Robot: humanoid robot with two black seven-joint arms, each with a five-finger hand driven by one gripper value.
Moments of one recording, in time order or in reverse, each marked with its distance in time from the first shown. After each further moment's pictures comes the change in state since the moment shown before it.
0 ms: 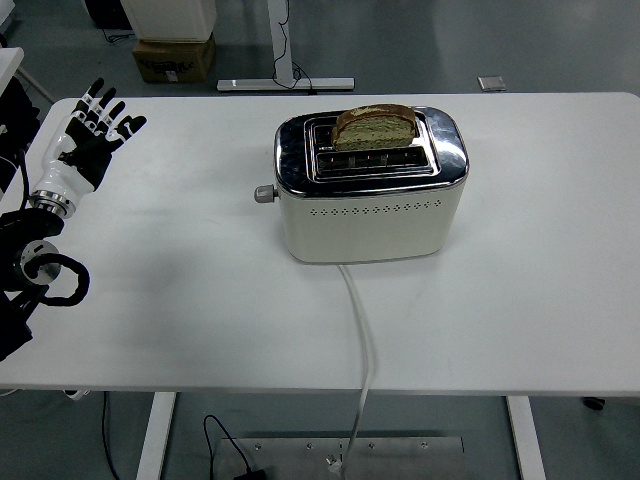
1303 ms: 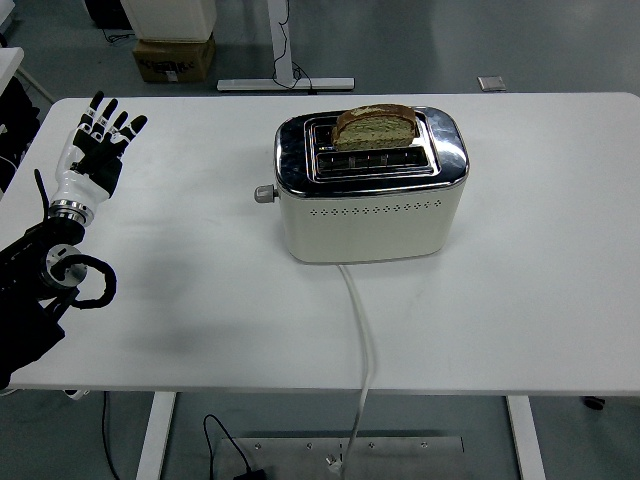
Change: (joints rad) left arm 0.001 -0.115 -0.009 0.073 -0.159 0.082 -0.001; right arm 0.000 0.000 0.000 0.000 0.000 0.000 0.000
